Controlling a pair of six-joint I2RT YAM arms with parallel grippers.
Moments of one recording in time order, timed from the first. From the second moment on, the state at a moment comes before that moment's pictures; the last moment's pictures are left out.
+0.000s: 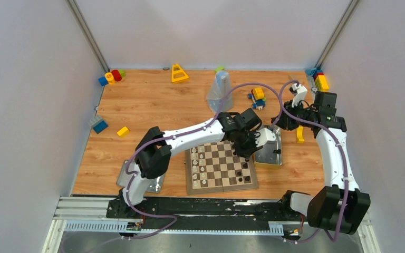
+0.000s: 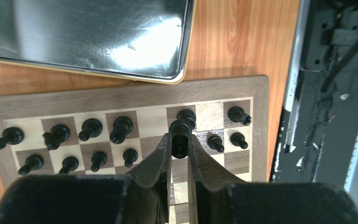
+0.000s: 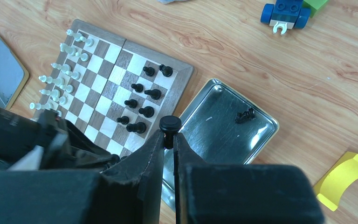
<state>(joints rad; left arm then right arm) -1.07 2.07 1.82 -0.75 0.40 0.31 -0.19 1.19 1.06 -0.70 -0.77 -0.29</state>
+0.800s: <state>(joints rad) -1.11 2.16 1.87 -0.80 0.25 0.36 -0.19 1.18 1.03 -0.70 -0.78 -0.29</state>
